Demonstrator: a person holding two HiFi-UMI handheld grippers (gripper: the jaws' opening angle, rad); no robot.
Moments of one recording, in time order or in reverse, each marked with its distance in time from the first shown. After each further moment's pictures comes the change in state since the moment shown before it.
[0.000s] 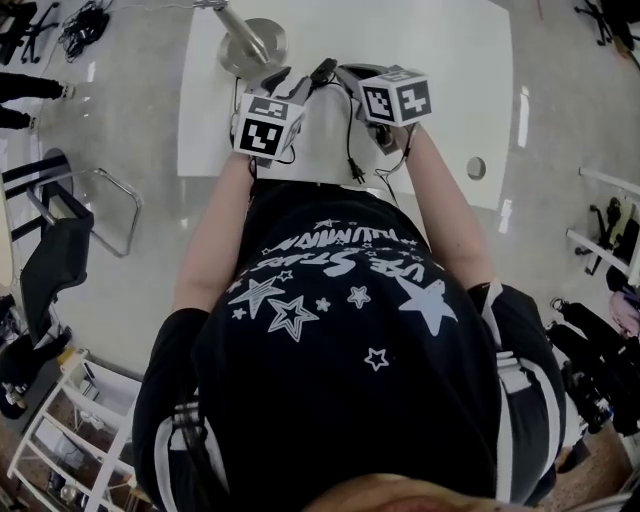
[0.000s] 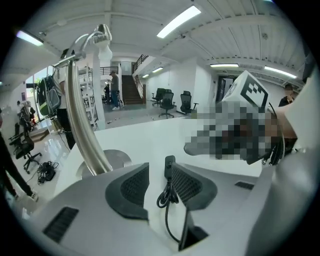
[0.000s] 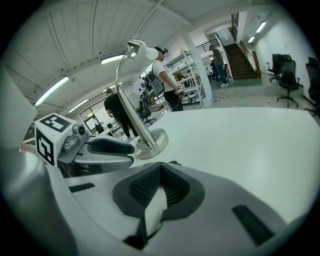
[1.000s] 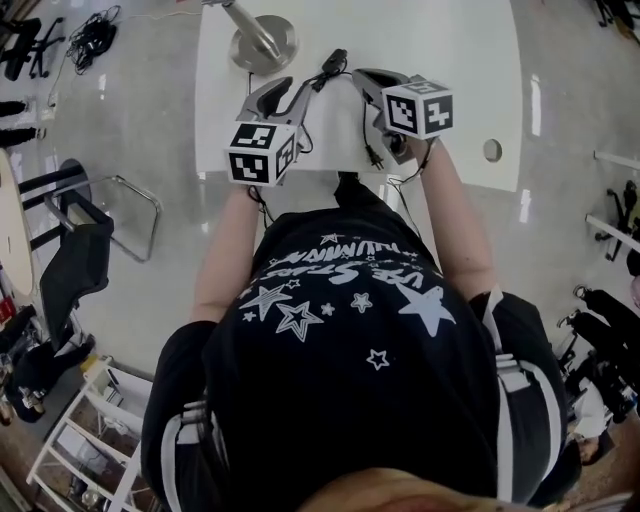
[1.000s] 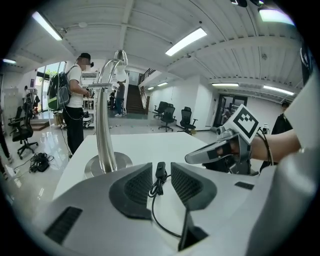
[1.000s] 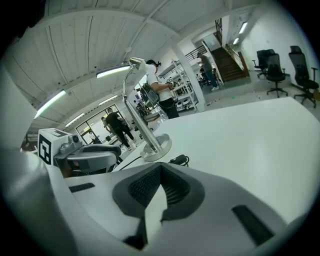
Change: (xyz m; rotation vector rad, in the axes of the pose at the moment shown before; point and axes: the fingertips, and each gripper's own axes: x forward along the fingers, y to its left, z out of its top) left arm -0.068 -0.005 0.007 -0.112 -0.159 -0.034; right arm -0.031 0.027 -0.013 0.113 -0.109 -0.016
